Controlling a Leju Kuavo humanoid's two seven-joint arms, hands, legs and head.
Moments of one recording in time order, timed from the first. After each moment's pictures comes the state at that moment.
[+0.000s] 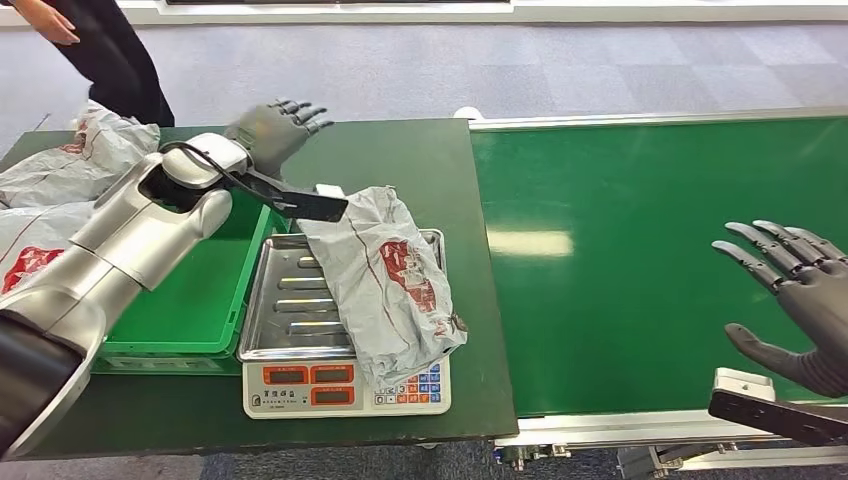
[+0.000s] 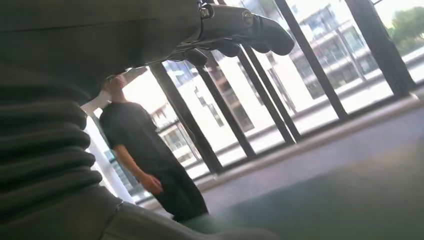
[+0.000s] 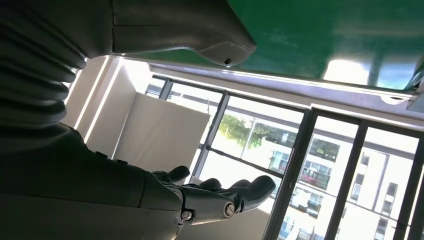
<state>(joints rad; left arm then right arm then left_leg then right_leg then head) -1.13 0.31 -0.86 -0.85 -0.92 -0.17 -0.15 0.21 -1.08 -0.21 -2.10 0.59 0.16 -0.10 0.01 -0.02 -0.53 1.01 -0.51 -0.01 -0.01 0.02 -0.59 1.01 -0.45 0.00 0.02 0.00</state>
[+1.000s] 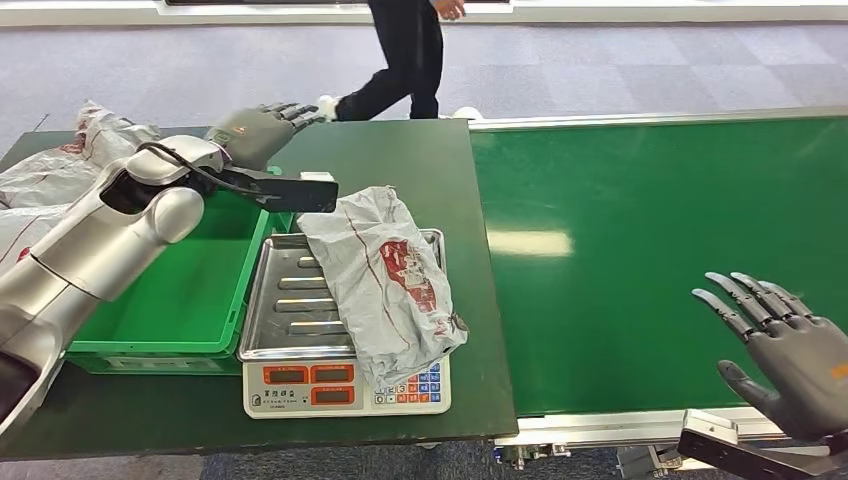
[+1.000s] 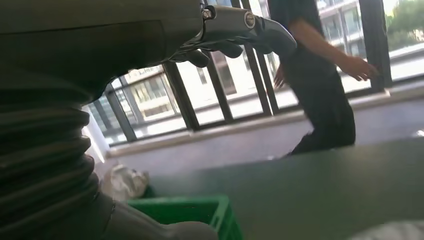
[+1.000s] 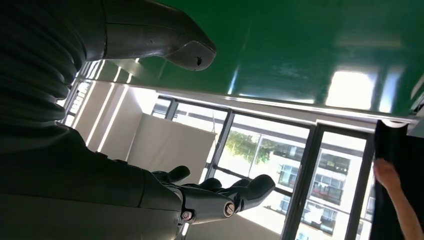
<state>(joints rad) -1.10 0.44 -0.89 -1.09 -0.48 -0.34 -0.02 0.39 -0.89 -0.23 -2.12 0.75 0.11 -0.11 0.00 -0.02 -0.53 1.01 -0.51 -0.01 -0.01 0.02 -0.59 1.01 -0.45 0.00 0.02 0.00</state>
